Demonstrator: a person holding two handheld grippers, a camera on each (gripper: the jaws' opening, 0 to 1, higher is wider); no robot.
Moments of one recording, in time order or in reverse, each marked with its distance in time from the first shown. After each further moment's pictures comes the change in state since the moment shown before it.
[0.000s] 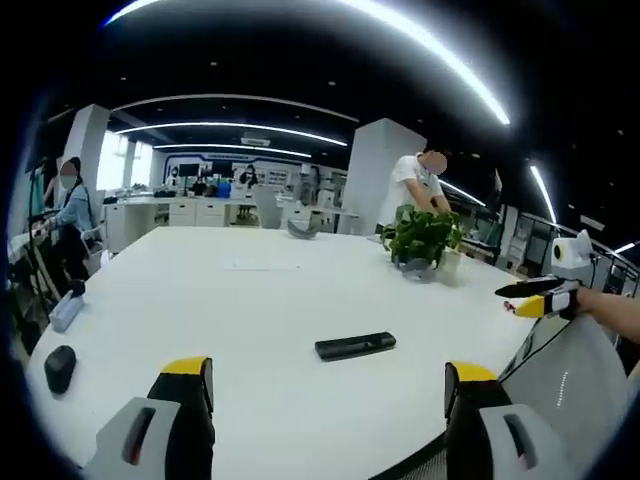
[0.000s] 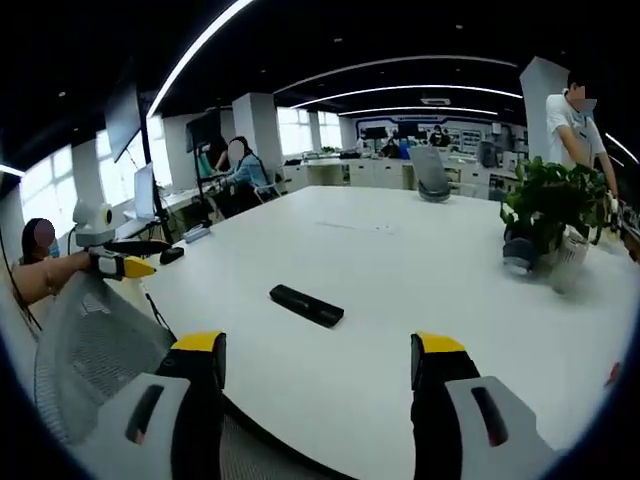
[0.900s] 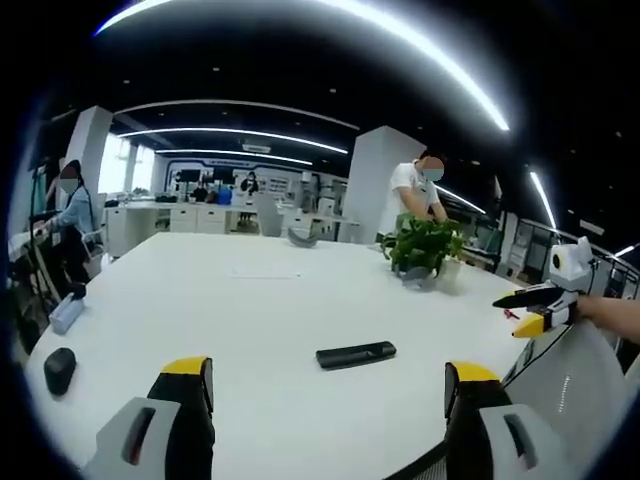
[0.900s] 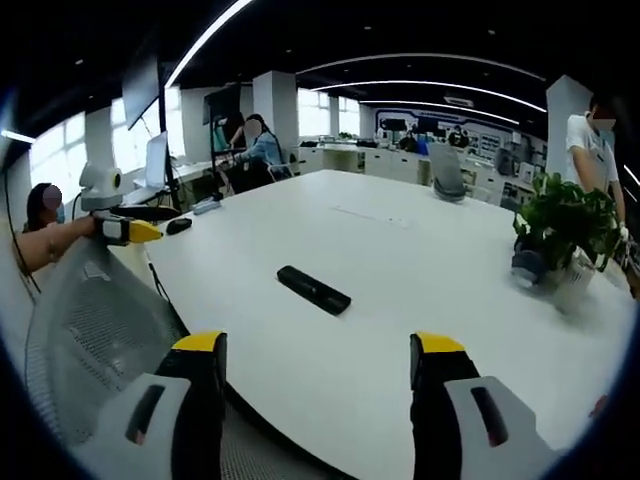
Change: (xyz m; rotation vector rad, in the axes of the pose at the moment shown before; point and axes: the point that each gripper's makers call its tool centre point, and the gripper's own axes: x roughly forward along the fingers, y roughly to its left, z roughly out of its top) left arm -0.002 0.003 0.008 -0.009 -0.049 0.003; right arm 0.004 0.012 -0.010 -0.104 0.071 0.037
